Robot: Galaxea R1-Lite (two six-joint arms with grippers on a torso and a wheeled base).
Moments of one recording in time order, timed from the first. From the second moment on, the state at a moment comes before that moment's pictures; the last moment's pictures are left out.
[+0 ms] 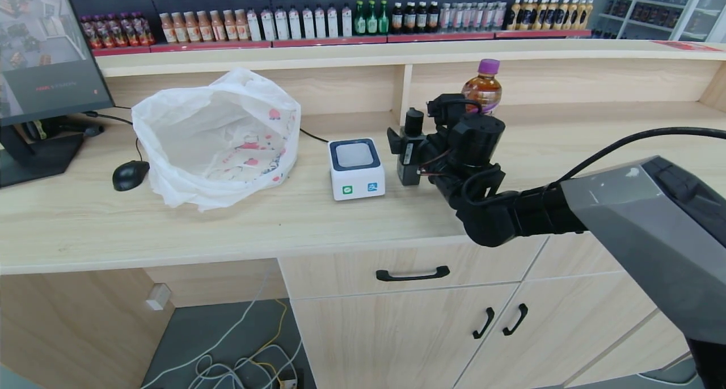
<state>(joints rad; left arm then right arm) 0.00 0.00 0.00 0.00 0.00 0.00 0.50 2.31 -1.63 -0.90 -0.28 -0.03</state>
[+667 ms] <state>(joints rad) 0.00 0.00 0.00 0.00 0.00 0.00 0.49 2.34 -1.62 -0.90 -0.28 -0.02</state>
